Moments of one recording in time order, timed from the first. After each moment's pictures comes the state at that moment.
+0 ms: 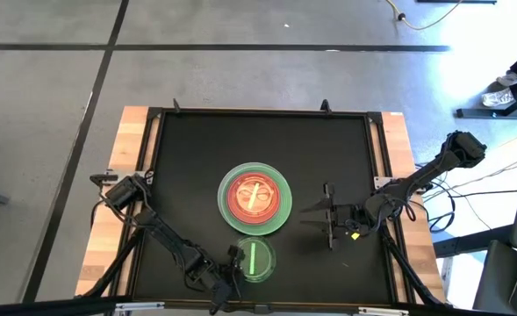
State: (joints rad) left arm -0.73 2.06 1.20 -0.03 -0.39 -0.30; right arm 0.59 1.14 0.53 0.63 0.49 -0.27
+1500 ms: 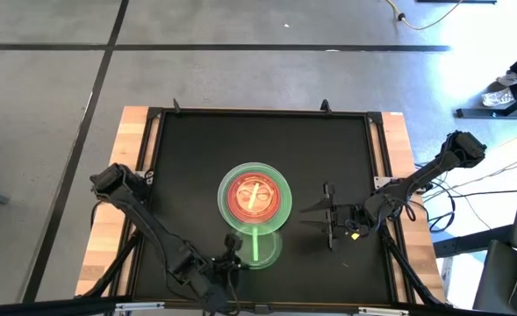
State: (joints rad) left arm -0.73 1.90 1.59 -0.63 -0.61 -0.18; right arm 0.59 1.14 0.53 0.63 0.49 -0.27
